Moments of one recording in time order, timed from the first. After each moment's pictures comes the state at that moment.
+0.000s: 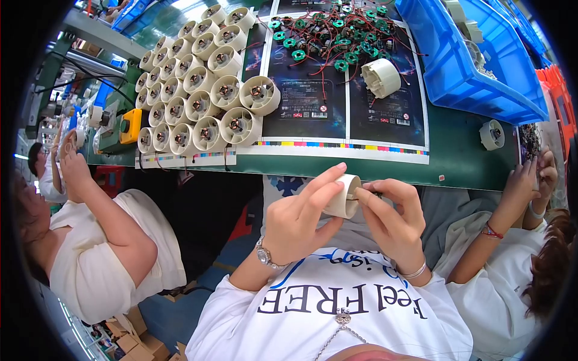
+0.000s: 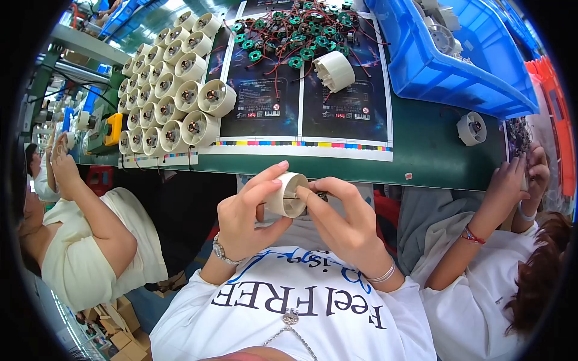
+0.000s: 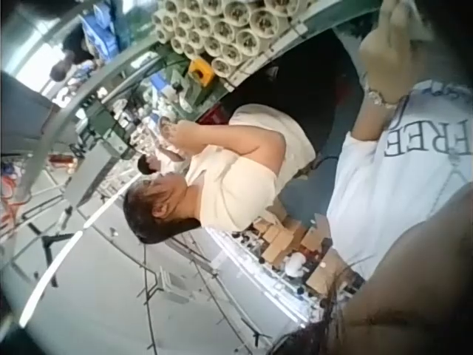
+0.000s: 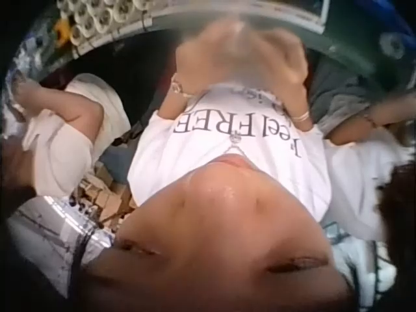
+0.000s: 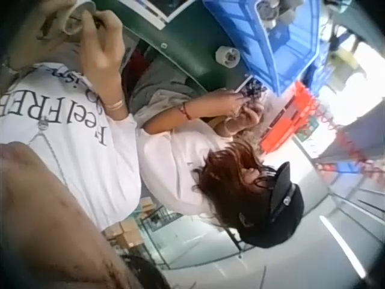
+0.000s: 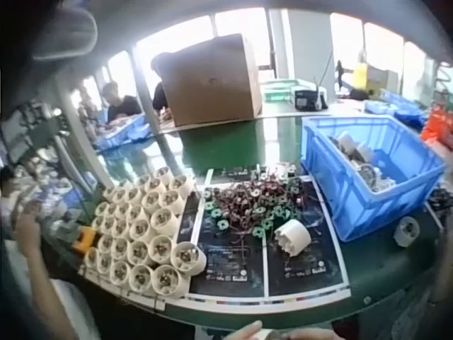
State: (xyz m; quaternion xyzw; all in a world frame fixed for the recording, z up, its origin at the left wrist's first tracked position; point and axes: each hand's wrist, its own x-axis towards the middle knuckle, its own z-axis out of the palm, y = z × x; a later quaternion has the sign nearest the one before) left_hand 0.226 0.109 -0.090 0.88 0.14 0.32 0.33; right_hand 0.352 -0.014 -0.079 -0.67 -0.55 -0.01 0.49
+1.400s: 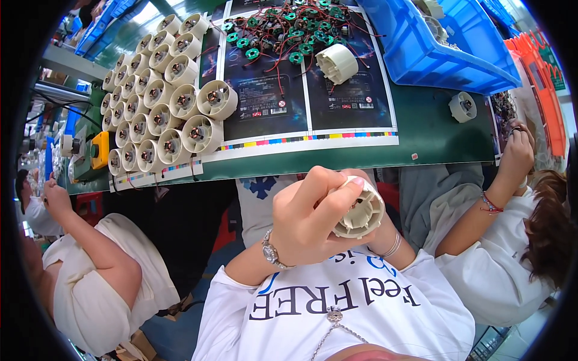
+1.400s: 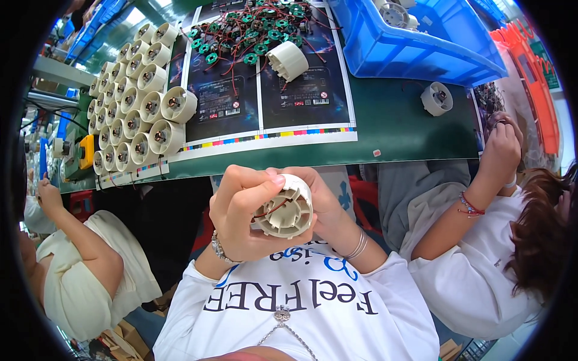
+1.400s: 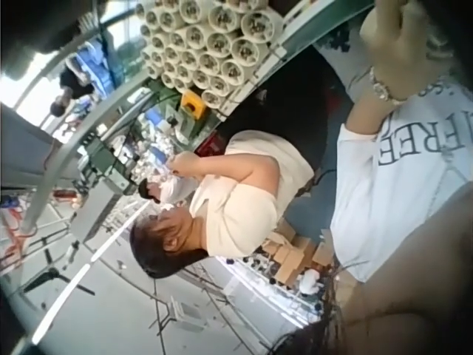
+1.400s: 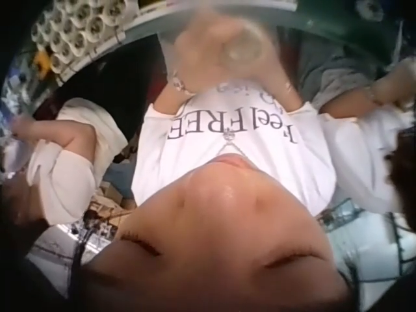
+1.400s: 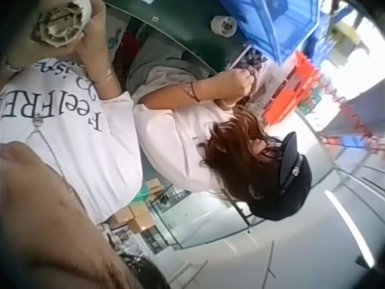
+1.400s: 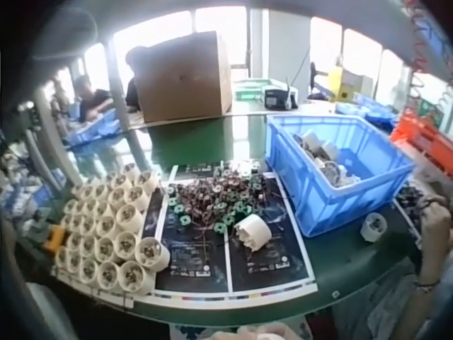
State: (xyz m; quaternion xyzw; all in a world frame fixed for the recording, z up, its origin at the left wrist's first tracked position) left_hand 0.265 0.092 -0.066 0.82 0.02 0.42 0.39; right_hand 0.346 -0.019 -0.150 -0.22 -0.05 0.59 0.78
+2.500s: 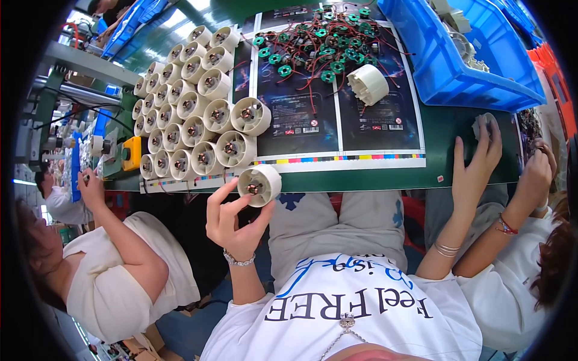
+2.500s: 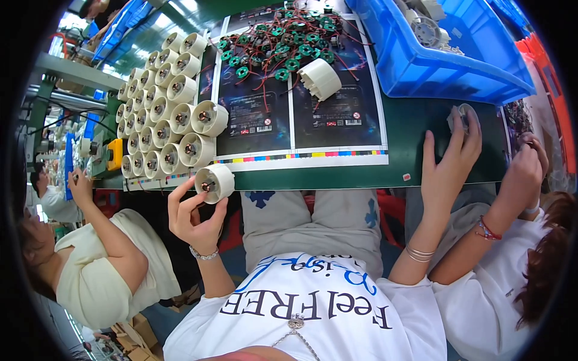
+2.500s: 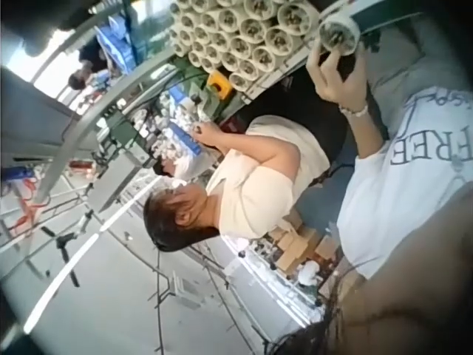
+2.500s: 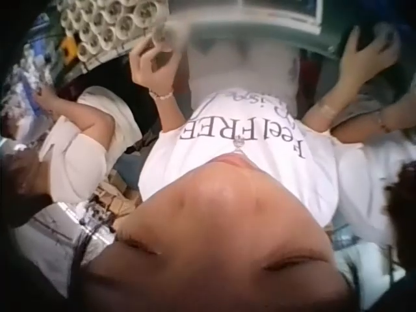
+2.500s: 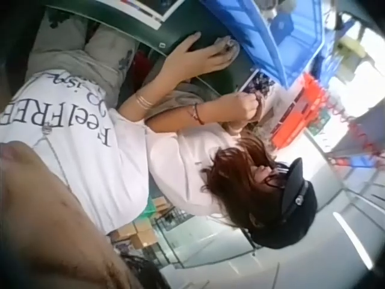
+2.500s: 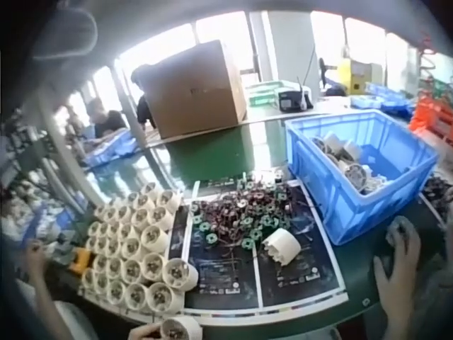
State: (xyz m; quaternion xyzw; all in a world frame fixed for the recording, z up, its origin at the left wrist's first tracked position) left_hand 0.182 0.166 -0.100 0.85 0.26 0.45 0.10; right_hand 0.489 -0.058 -0.103 -0.86 -0.32 -0.33 0.22
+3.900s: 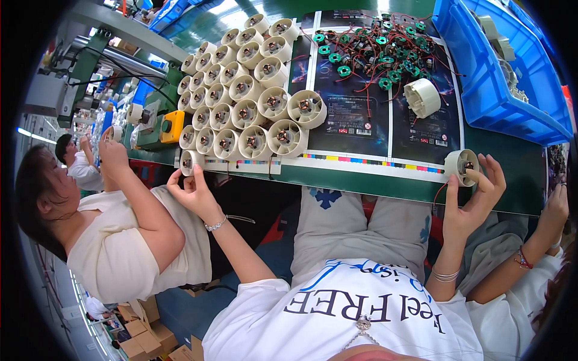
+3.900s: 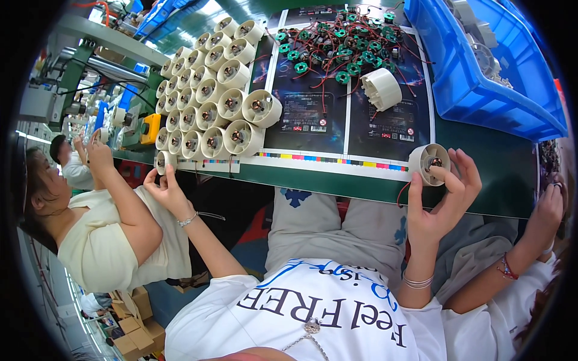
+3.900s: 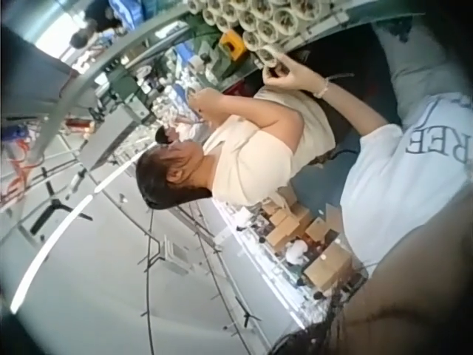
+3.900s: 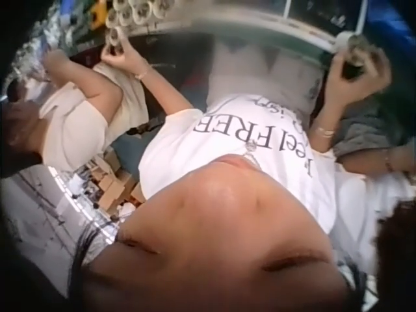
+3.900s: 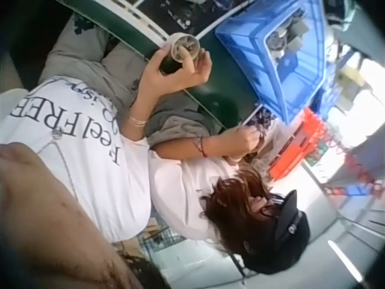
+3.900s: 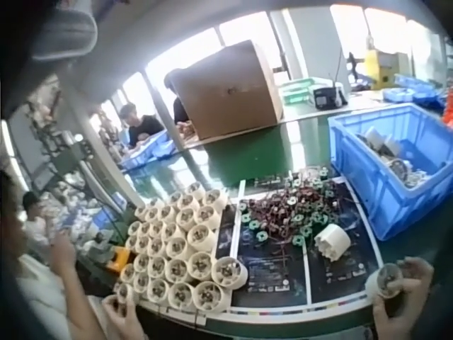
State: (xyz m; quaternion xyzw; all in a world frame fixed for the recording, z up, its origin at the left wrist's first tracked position) left_hand 0.094 0.273 -0.114 0.58 0.49 0.62 0.19; right_hand 0.412 -0.019 -0.109 -0.78 -0.35 -0.18 0.49
